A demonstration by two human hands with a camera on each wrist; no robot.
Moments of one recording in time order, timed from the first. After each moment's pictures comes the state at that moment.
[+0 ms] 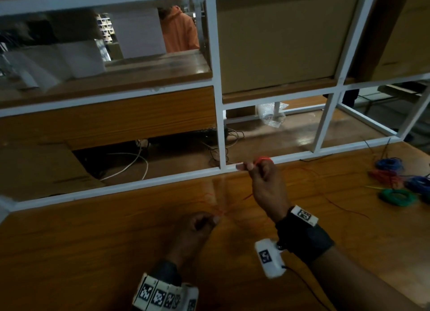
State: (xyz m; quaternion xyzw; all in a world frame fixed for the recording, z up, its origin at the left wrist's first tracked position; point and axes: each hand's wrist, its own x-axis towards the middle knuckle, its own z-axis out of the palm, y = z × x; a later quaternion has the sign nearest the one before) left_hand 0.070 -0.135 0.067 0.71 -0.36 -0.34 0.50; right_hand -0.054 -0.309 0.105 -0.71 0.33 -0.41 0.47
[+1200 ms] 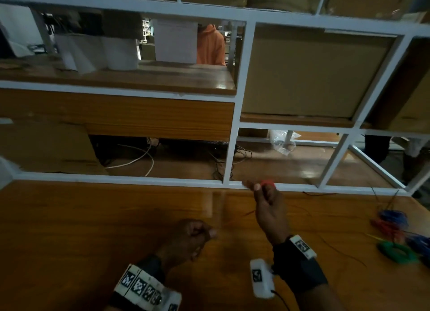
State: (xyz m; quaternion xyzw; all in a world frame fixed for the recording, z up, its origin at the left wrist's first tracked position) left_hand 0.081 -0.138 0.062 0.65 -0.37 -0.42 0.52; right_hand -0.057 -0.319 0.098 -0.76 0.32 -0.36 0.45
